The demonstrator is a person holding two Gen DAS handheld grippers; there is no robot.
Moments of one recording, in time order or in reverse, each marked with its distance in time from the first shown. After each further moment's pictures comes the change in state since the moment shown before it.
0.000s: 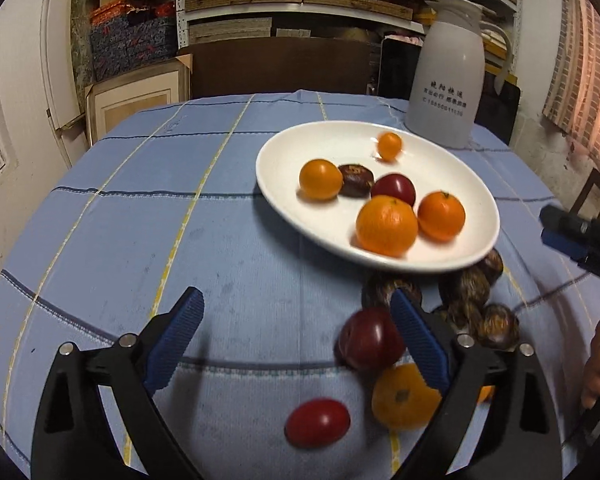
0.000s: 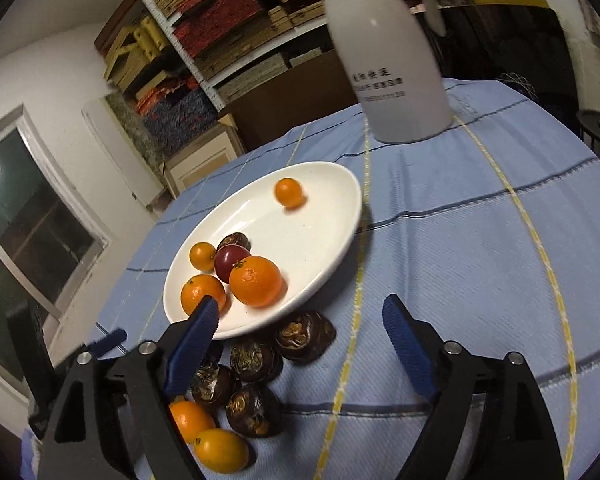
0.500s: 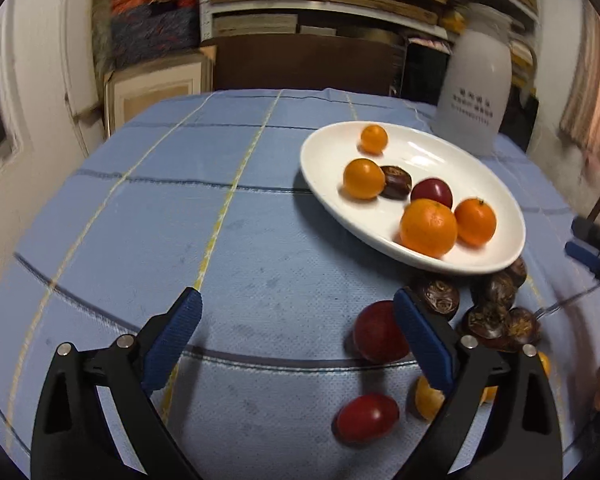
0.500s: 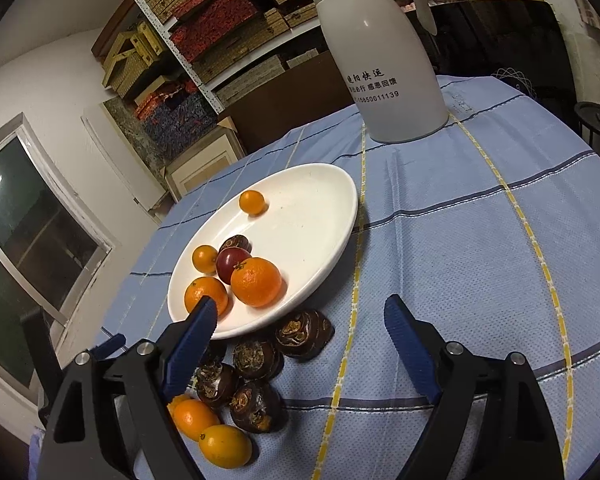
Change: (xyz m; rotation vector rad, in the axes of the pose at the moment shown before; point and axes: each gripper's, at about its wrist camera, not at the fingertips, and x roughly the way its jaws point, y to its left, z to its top) left arm -0.002 0.033 -0.001 -0.088 0.006 0.020; right arm -0.008 -0.004 -0.001 0.017 0.005 0.013
